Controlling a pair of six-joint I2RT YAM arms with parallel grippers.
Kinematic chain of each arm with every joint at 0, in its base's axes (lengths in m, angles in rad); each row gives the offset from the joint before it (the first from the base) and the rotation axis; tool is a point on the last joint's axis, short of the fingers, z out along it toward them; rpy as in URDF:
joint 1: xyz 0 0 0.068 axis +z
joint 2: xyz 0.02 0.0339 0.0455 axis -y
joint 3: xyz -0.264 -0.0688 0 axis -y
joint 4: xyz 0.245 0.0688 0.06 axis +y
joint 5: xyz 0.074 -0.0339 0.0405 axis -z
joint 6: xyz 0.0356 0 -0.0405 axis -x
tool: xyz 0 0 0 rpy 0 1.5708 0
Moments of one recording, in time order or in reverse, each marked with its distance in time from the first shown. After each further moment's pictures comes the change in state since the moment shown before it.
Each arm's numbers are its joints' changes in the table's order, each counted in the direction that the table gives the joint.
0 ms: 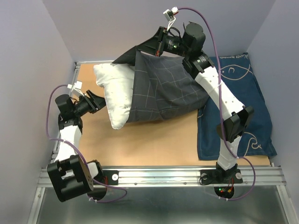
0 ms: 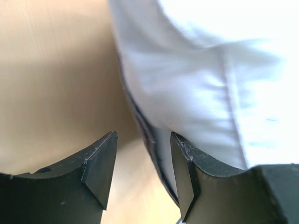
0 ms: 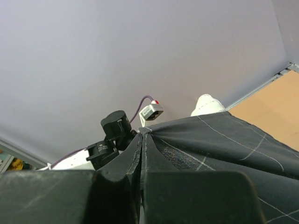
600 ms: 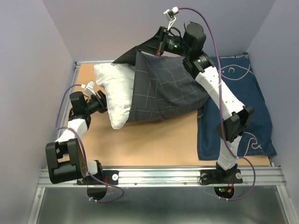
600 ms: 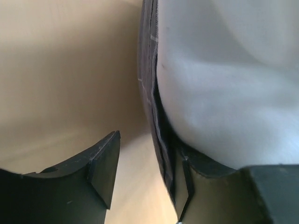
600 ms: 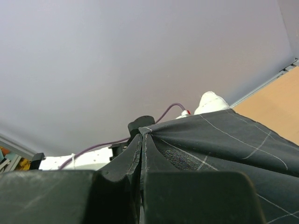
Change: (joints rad) left arm -0.126 -0.154 0.006 -0.053 -0.095 0.010; right arm -0.005 0.000 0.000 0.001 -0.014 -0.027
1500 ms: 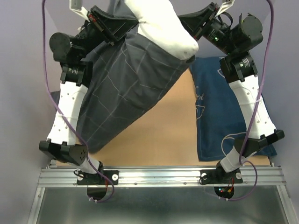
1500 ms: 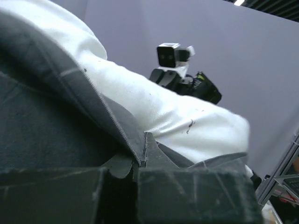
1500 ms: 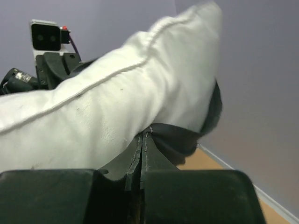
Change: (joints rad) left arm -0.405 -0.215 1.276 -0.204 -0.073 0.372; right arm -0.146 0.278 0.013 -0.015 0.161 0.270
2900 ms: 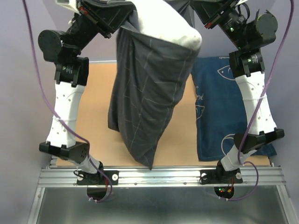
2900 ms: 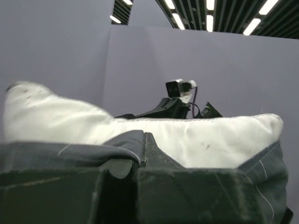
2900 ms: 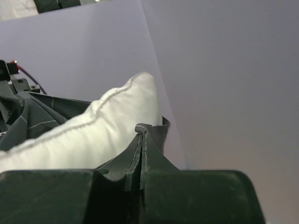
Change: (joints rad) left arm -0.014 -0.051 0.180 0.051 -0.148 -0.125; right arm -0.140 -0.021 0.031 -0.127 0.047 -0.143
